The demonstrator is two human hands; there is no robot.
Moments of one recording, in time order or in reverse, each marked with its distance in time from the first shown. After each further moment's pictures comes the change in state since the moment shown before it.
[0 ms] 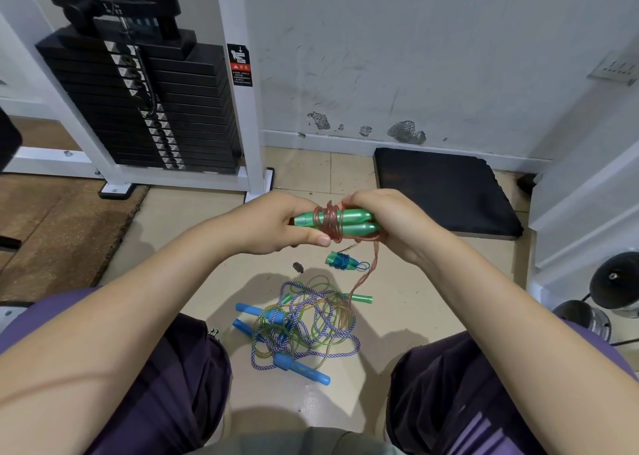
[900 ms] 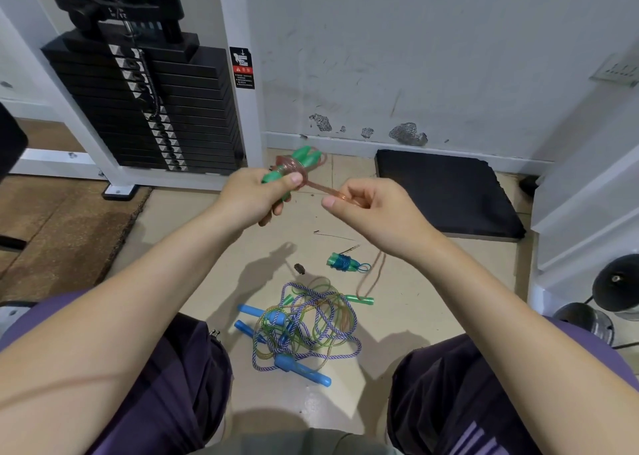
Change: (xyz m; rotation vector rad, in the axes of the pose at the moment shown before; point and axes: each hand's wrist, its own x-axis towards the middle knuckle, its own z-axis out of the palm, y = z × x) left_hand 0.011 -0.013 -0.011 -0.439 0.480 -0.309; right_hand -0.018 -0.013 0.010 -0.414 0.046 -0.434
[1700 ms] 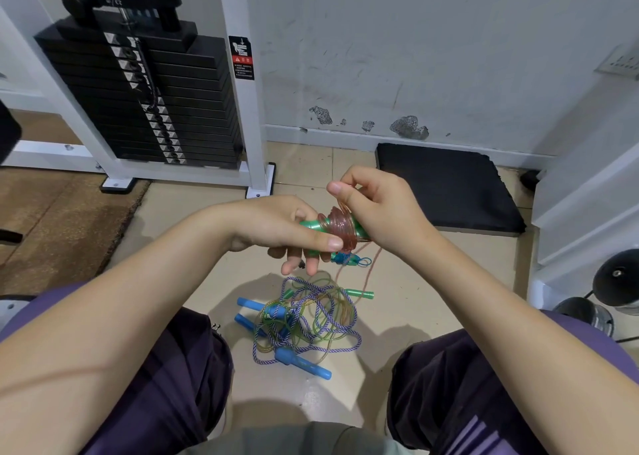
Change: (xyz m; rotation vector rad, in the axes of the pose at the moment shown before) left_hand -0.030 0.020 0.004 0.184 -0.806 0.005; right_hand 0.003 0.006 0.008 -0.053 0.127 -0.057
